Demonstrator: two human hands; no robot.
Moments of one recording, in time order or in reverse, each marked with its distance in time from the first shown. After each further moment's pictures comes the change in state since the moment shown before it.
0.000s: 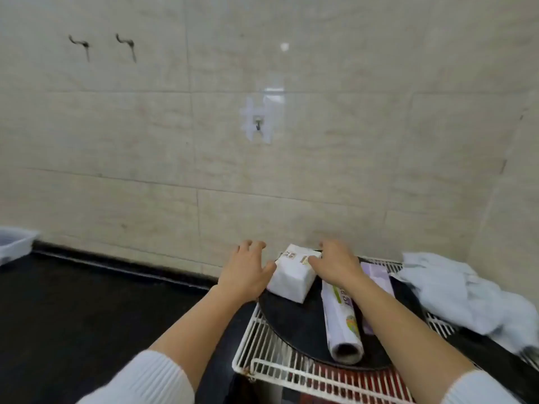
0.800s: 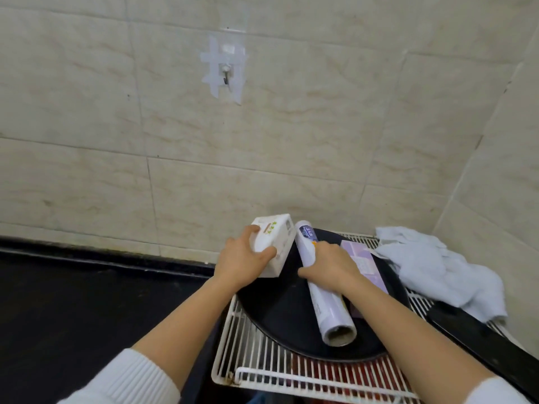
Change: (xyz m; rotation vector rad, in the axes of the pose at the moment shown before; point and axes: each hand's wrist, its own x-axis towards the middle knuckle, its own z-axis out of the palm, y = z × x) left_hand 0.048 -0.008 0.057 -0.349 -0.154 -0.137; right_hand -0.007 0.025 0.026 -0.166 -0.089 0.176
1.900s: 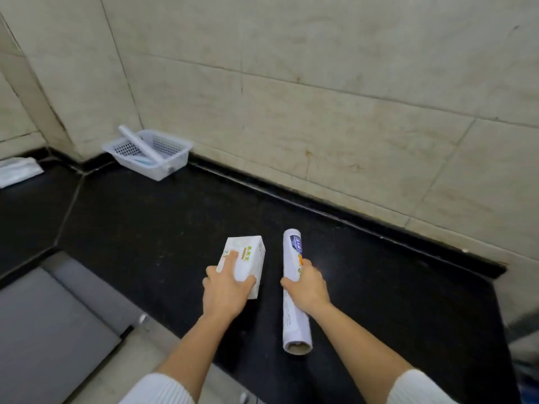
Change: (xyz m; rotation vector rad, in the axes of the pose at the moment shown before) left_hand -0.110 -0.535 -0.371 0.110 0.284 -0.596; right_hand -0.092 -0.582 0.341 0.453 -0.429 -0.066
